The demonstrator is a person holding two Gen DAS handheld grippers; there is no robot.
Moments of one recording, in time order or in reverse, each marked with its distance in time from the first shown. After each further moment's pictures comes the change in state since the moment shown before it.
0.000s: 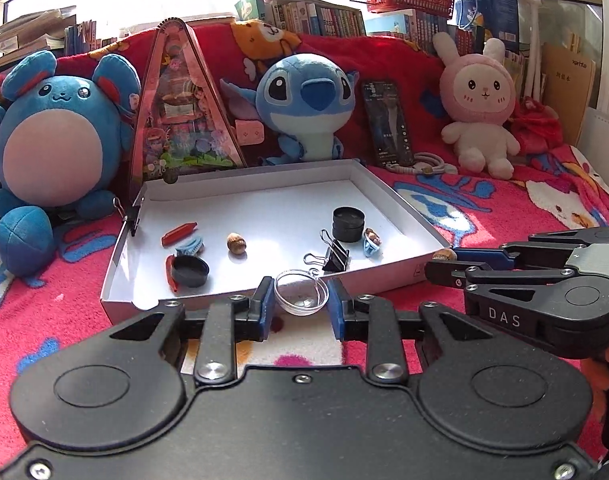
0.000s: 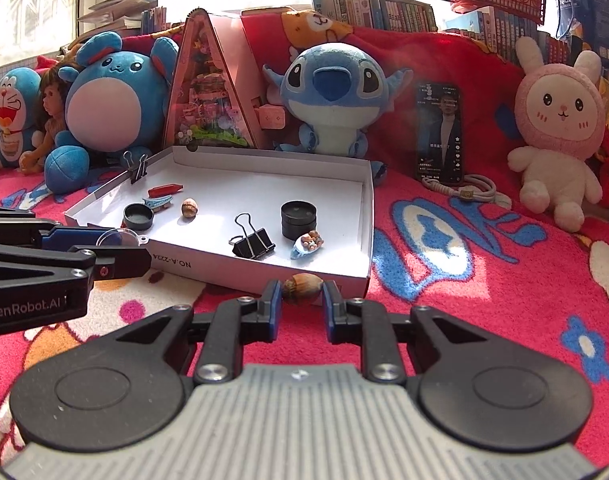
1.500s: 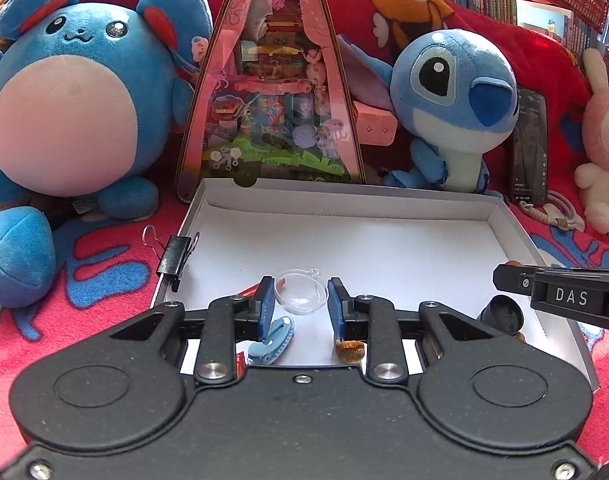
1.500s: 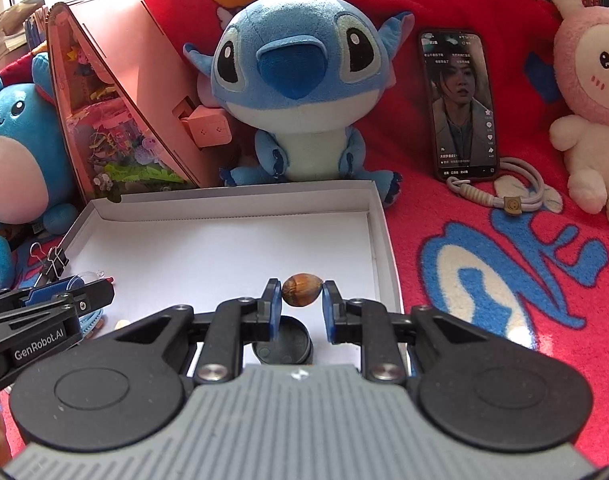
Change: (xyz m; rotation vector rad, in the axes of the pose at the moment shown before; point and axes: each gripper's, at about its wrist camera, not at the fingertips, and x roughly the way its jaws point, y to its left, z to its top) left arm 0.138 0.073 0.067 -0.202 0.163 0.171; right arm 0.137 -0.014 0.098 0.191 0.216 -0.033
